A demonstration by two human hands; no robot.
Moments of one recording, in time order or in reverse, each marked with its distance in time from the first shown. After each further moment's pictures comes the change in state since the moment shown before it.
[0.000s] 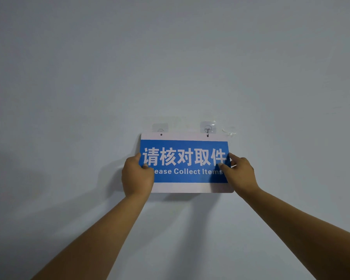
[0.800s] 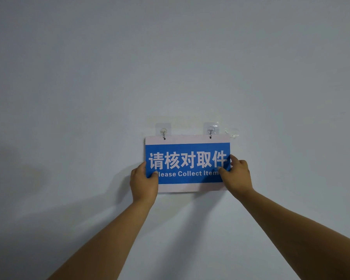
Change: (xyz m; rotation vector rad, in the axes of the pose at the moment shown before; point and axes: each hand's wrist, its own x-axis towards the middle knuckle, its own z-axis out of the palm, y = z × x) left_hand -0.008 -0.037 0.031 -0.184 -0.093 -0.097; right_hand 0.006 0.007 0.016 -0.040 -0.034 0.027
